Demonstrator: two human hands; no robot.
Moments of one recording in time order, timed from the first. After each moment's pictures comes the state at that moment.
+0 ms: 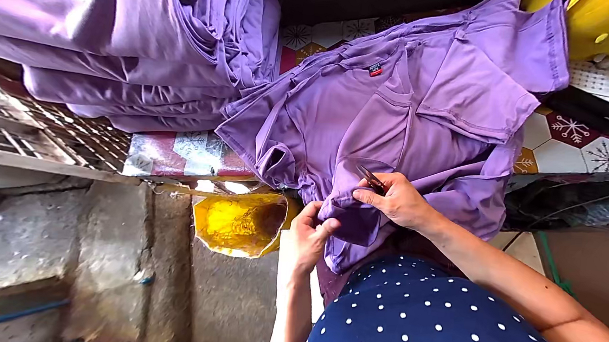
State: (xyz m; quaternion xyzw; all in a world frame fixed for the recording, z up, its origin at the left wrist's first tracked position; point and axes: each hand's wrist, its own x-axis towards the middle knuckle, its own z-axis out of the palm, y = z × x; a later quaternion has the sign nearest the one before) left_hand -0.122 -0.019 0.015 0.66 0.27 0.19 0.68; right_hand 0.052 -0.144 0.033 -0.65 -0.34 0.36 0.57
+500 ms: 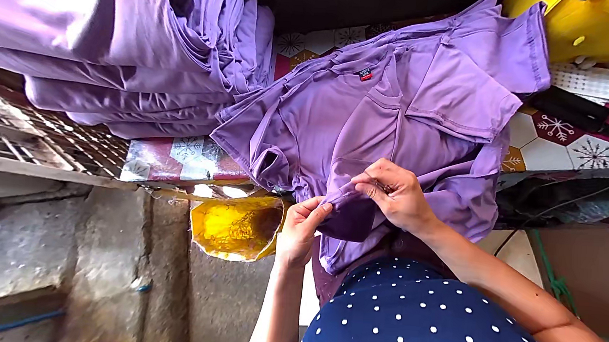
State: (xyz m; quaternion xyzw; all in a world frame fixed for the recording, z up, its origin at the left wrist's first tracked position) left_hand -0.105 -0.021 0.039 0.55 0.25 0.16 0.78; right_hand 0.053 -0.156 0.025 -0.66 -0.44 0.10 0.60
